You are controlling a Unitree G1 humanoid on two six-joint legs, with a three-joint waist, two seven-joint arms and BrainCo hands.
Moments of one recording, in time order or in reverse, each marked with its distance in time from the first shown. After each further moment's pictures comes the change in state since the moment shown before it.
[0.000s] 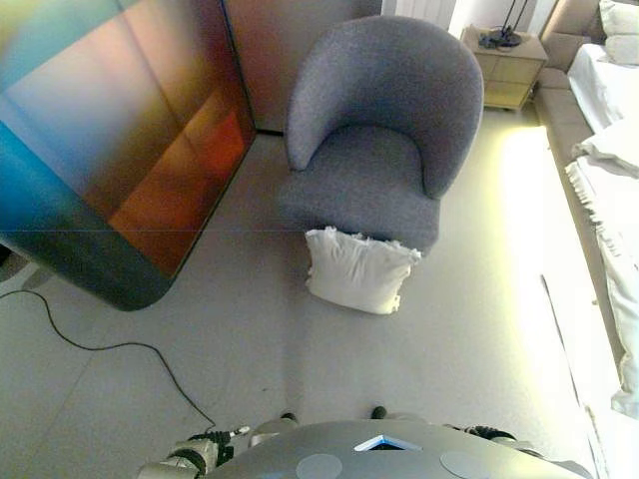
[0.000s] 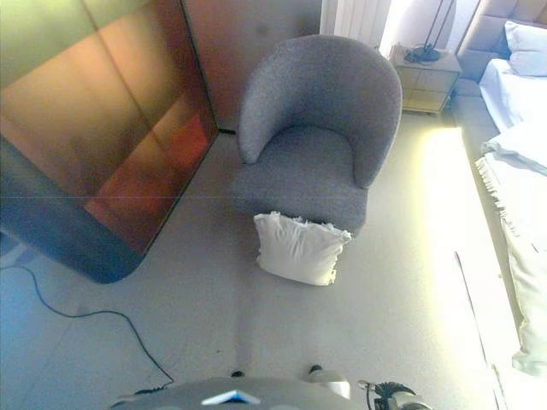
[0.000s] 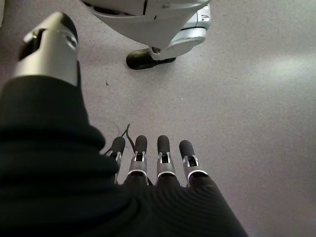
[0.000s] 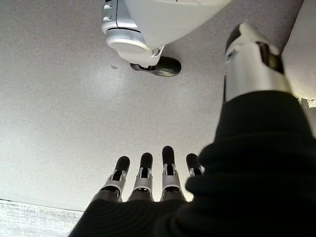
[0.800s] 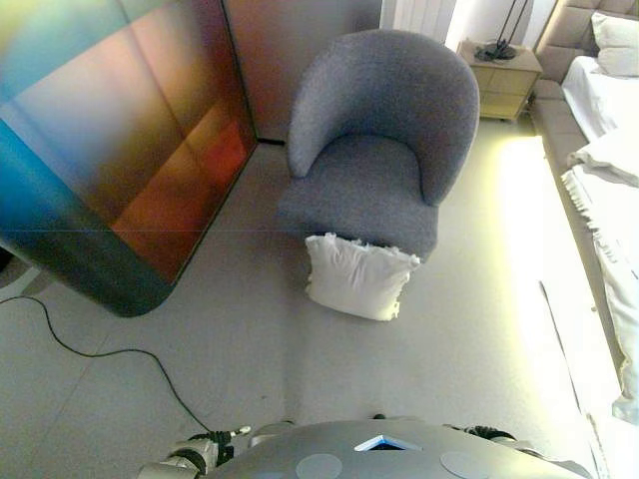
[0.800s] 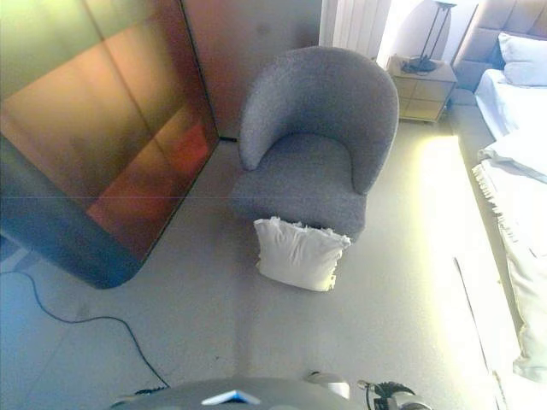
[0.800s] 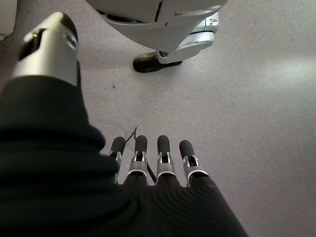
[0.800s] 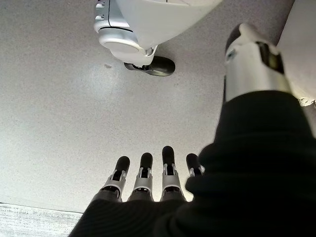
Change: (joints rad) left arm 0.001 0.000 -0.002 0.000 0.000 0.004 -0.010; right arm 0.001 0.001 0.005 0.000 -0.001 0.000 -0.001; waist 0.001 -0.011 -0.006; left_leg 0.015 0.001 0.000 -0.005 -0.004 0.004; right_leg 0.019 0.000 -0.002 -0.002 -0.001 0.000
